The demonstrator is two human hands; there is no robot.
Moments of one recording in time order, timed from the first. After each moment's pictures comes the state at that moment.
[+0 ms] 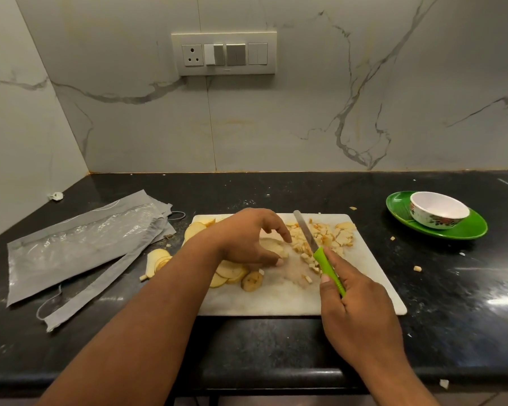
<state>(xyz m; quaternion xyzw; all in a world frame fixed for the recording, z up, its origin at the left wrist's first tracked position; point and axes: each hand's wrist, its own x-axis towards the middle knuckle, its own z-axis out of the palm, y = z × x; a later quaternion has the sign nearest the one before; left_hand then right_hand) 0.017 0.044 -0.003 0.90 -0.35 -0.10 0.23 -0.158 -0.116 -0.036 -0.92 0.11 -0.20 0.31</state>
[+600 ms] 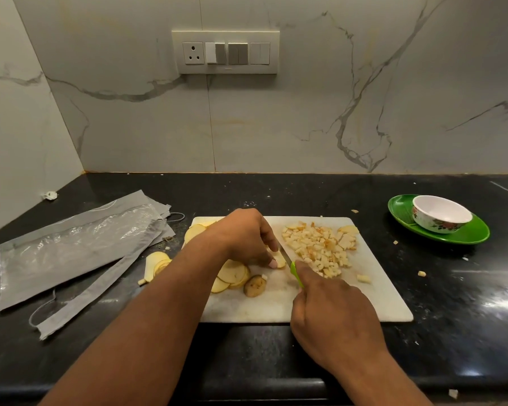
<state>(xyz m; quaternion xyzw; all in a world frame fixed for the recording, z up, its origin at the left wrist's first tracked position) 0.024 0.040 -0.001 0.94 -0.22 -0.13 0.22 -0.138 -0.090 -0.034 -0.98 0.07 -0.11 0.11</state>
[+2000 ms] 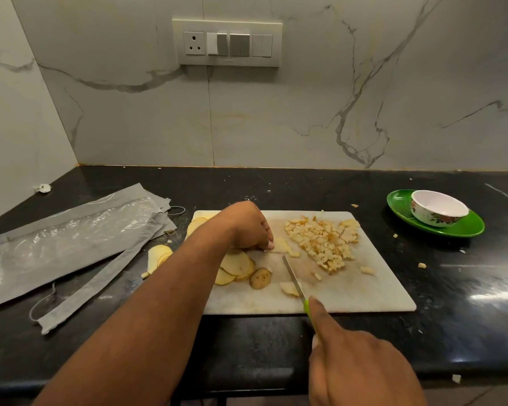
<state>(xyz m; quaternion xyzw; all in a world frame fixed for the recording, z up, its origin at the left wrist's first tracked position) 0.030 0.043 0.000 0.94 -0.16 -0.15 0.26 -0.186 -0.071 -0.013 -0.98 0.12 0.11 0.10</state>
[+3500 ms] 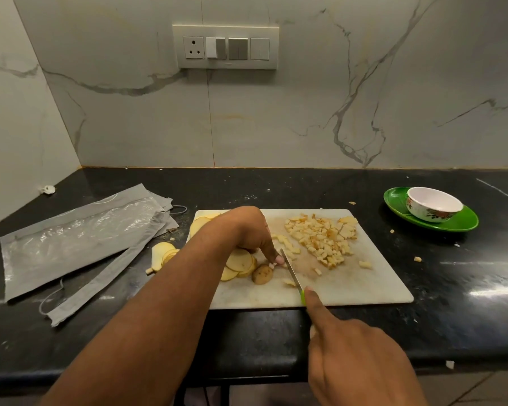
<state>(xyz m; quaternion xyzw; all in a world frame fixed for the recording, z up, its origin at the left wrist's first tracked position) 0.019 0.038 0.003 0.94 -0.13 -0.23 0.20 -0.195 -0.073 -0.026 -0.99 0.10 0.08 0.08</state>
